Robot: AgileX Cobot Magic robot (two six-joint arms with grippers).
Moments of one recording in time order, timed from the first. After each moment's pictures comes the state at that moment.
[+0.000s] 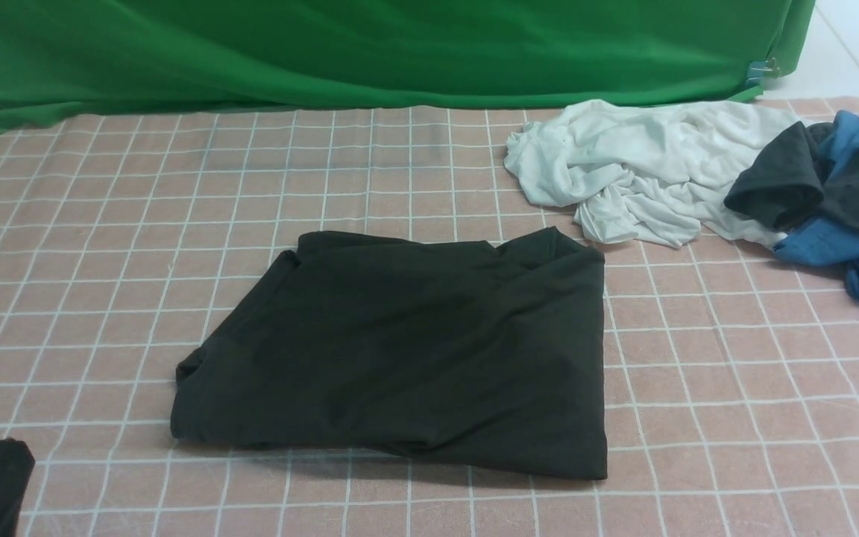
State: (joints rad) right arm 0.02 0.00 0.01 0.06 0.25 -0.03; left arm 0.07 0.00 0.01 -0.27 0.25 0.29
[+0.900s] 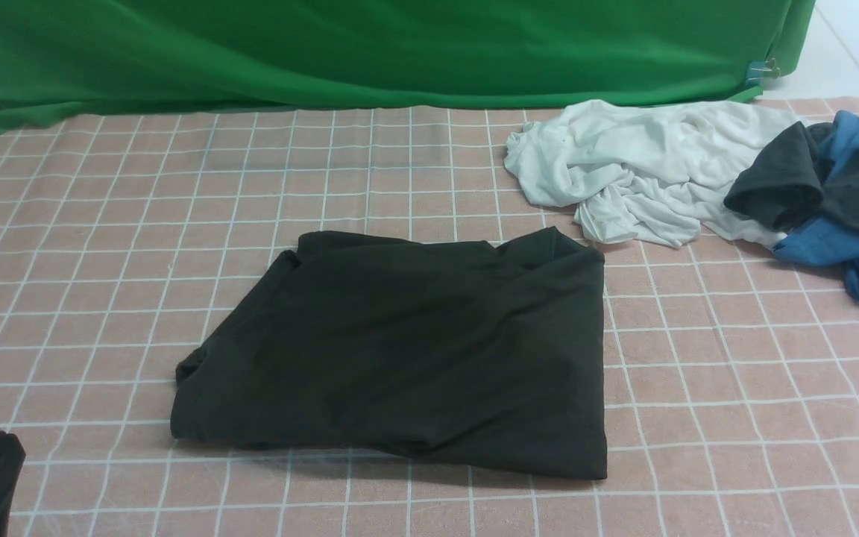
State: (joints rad) right arm 0.02 0.00 0.01 0.06 0.25 -0.03; left arm 0.06 0.00 0.01 -0.23 0.23 0.30
